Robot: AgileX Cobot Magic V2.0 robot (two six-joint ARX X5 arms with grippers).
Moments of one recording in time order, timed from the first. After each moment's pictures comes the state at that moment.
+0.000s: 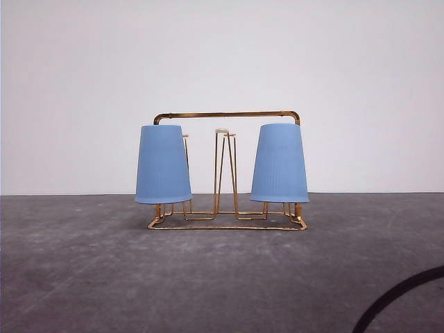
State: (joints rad) left_arx -0.01 0.00 0.03 -0.17 0.01 0.00; right_arx 0.01 0.00 0.02 -0.17 0.00 0.07
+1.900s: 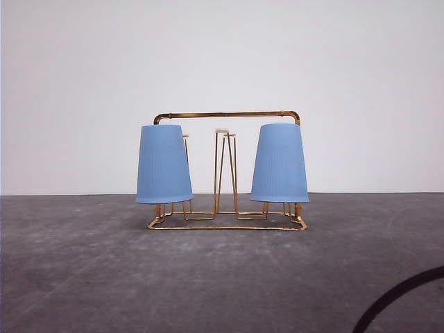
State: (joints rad) left_arx -0.01 0.00 0.03 -0.17 0.01 0.00; right_arx 0.01 0.00 0.02 -0.17 0.00 0.07
